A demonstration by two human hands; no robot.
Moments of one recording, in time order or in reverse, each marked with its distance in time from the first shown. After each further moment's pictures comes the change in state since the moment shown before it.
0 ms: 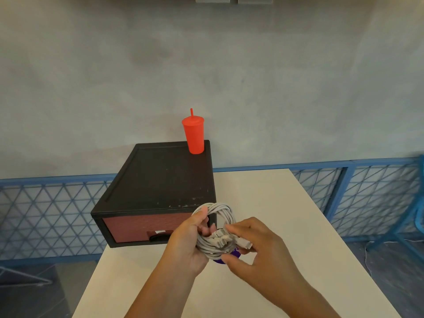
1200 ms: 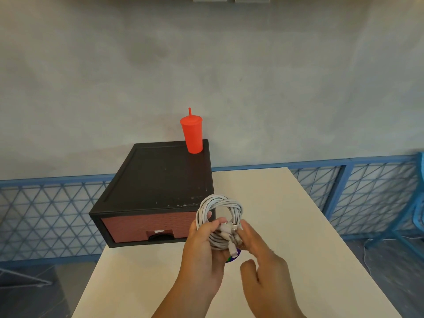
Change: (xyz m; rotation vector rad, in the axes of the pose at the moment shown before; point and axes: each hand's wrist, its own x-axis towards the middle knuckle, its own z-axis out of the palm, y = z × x) left_hand -0.019 -0.030 0.003 0.026 -0.191 0.167; right_hand -0.025 -0.003 0.018 0.055 0.091 0.240
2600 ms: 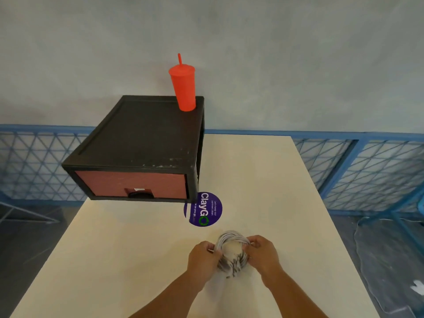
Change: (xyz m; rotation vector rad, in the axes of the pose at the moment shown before) left_hand 0.083 -0.173 -0.081 1.178 0.300 -0.231; right_hand 0.034 0.216 0.015 0.250 -0.136 0.791
